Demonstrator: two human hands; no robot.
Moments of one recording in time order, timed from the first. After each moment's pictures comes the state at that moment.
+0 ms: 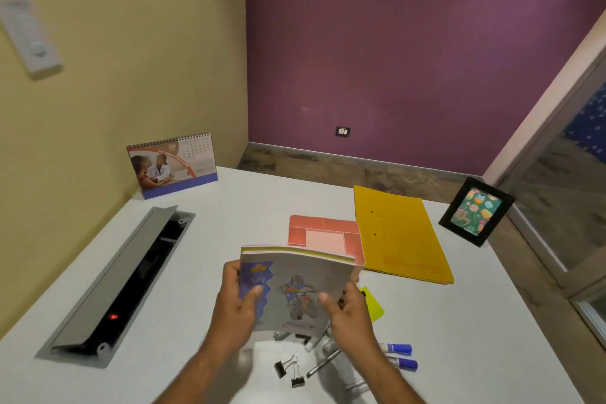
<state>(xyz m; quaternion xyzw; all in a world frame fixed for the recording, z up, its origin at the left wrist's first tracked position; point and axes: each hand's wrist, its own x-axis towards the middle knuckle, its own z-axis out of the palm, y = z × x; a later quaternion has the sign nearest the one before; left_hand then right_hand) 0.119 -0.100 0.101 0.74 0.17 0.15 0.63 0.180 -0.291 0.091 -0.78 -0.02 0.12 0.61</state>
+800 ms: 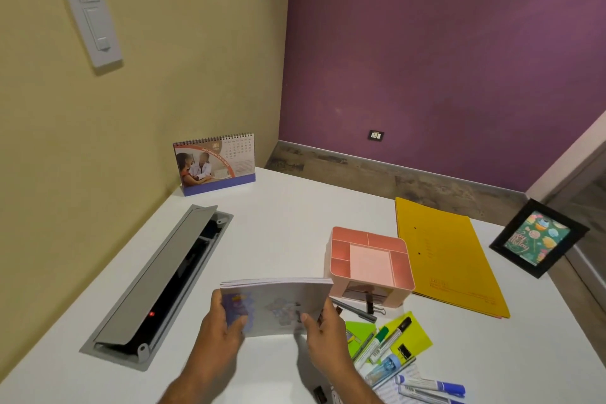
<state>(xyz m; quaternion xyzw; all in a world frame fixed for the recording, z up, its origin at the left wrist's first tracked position) 0.093 0.005 0.033 0.78 0.26 0.10 0.57 0.184 -0.184 0.030 -0.85 -0.10 0.14 0.51</state>
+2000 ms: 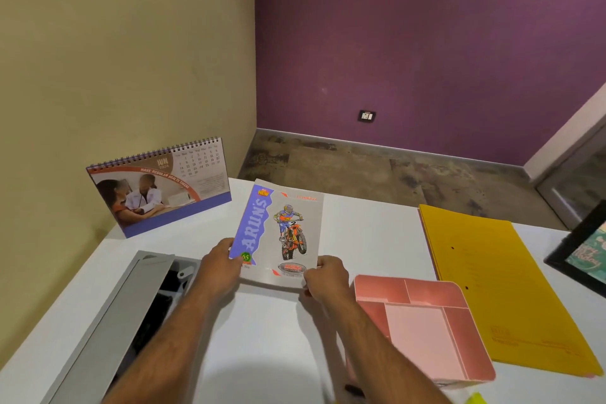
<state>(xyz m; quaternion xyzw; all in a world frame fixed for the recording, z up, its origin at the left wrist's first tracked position) 0.384 0.135 -0.016 0.84 0.28 0.00 0.46 0.426 -0.061 0.007 -0.85 0.12 0.20 0.47</state>
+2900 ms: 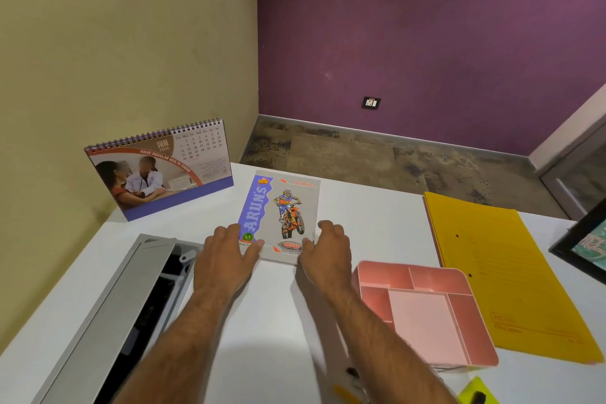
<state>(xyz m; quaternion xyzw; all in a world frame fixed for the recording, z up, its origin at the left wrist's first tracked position) 0.369 0.119 -0.030 0.94 0.25 0.07 0.24 0.427 -0.057 0.011 -0.95 -0.01 0.04 0.31</state>
